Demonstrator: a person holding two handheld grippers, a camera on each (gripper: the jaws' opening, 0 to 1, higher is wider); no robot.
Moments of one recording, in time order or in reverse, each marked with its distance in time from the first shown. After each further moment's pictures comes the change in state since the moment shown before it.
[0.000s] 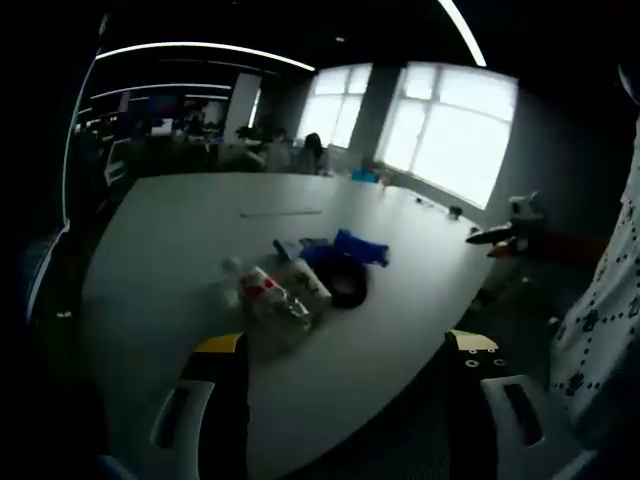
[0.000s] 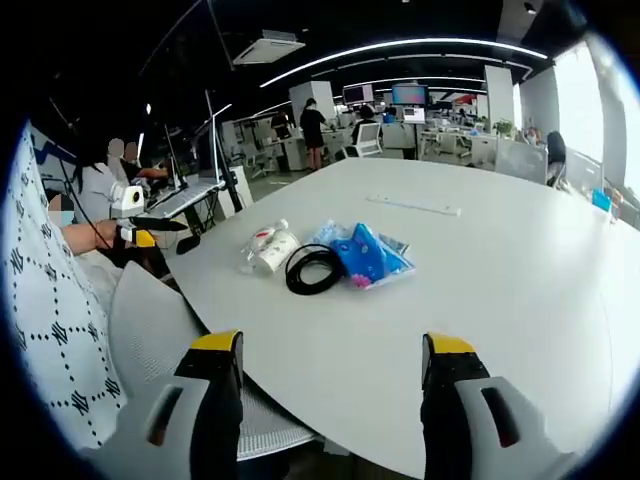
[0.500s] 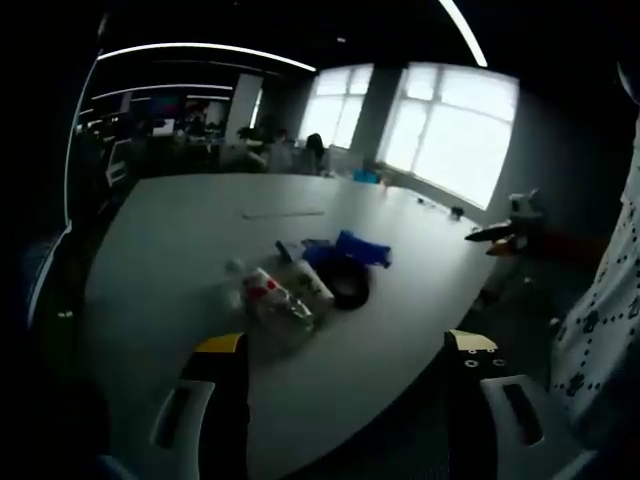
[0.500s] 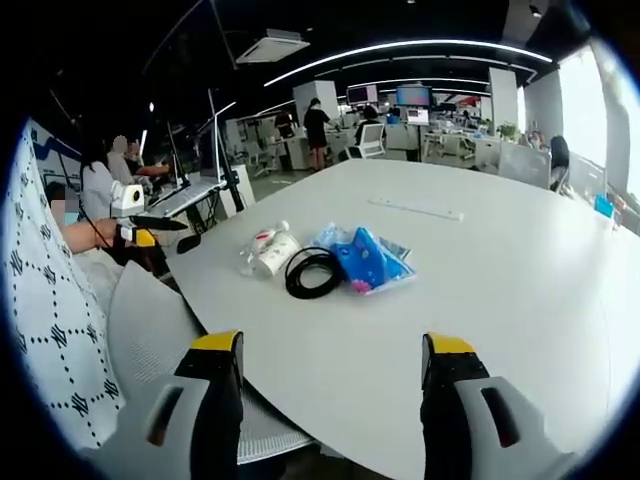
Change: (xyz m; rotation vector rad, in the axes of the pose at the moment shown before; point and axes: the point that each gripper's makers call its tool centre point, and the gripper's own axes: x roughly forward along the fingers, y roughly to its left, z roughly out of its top) left arm -0.001 0.002 0.002 0.000 -0.002 0.007; right arm 0.004 -0.002 0.008 -0.018 0.000 0.007
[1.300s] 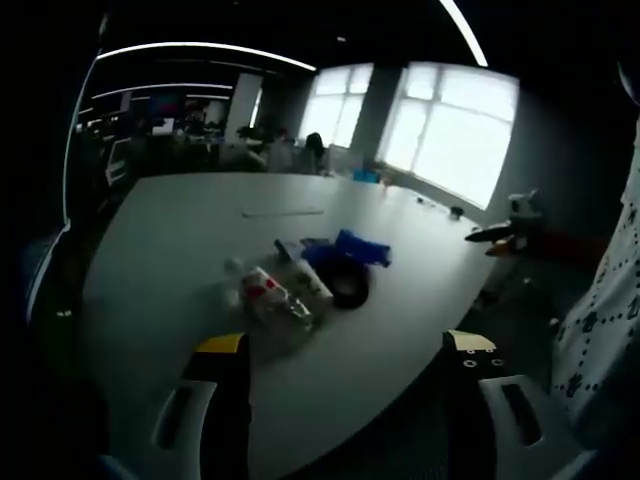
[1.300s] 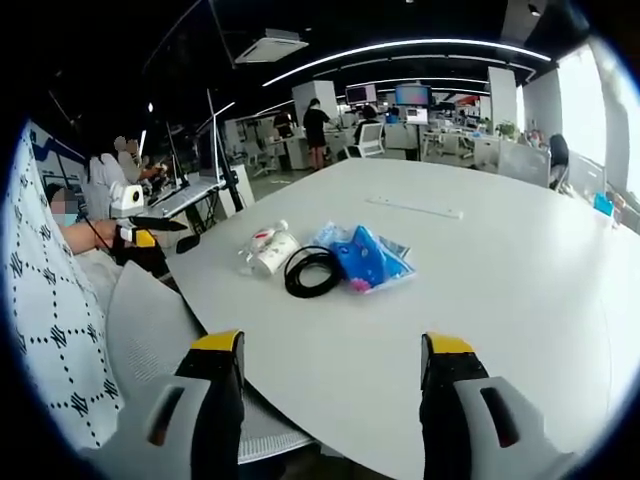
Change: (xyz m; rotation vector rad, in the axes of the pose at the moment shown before) left arm 0.003 0.000 -0.002 -0.004 0.002 -0.003; right arm 0.001 -0.001 -0.002 0.003 0.005 -0.001
